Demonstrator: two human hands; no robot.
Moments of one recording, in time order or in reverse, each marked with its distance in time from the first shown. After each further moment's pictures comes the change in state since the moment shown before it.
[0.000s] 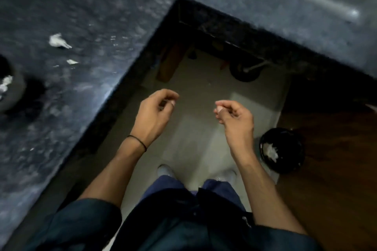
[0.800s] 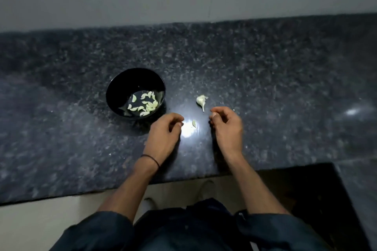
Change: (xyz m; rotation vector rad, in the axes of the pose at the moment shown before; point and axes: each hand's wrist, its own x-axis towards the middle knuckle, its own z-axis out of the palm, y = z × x) left_hand 0.060 -0.100 -0.164 -0.171 0.909 -0.567; right_hand 0.145 -0.124 0.349 -0.227 -0.871 -0.328
